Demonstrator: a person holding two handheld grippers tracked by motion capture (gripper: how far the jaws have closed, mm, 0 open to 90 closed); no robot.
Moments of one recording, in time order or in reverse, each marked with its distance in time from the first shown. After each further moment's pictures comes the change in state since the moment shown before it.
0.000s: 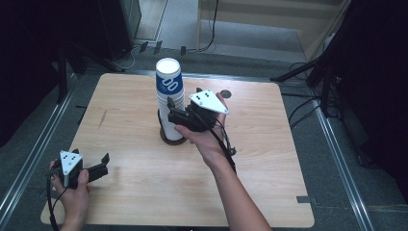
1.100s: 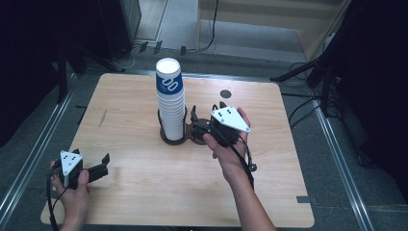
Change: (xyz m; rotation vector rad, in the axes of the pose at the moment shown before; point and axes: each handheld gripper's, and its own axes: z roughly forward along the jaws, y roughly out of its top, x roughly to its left) left arm 0.000 0.000 -0.001 -0.005 -0.005 0.008; right arm -0.030 -0.020 -0.050 0.041 -0.110 -0.065
